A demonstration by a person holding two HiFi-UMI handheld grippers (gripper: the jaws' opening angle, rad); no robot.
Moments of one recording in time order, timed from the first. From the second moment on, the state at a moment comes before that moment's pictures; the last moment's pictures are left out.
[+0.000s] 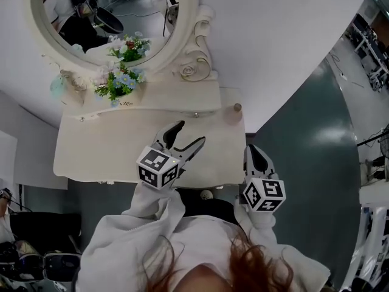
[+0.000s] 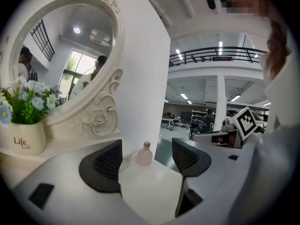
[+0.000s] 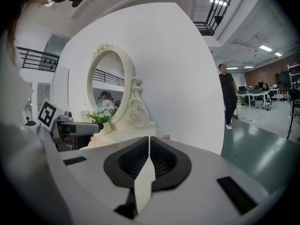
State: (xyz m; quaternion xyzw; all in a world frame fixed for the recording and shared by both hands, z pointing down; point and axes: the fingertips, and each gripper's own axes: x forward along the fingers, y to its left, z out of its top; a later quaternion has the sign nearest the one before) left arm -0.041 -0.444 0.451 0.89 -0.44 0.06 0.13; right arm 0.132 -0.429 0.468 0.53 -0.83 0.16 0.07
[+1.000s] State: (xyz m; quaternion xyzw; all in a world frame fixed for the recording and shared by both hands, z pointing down) left arm -0.004 -0.411 0.430 0.91 -0.40 0.04 0.08; right arm 0.140 -0.411 0.424 0.50 -0.86 0.11 0.05
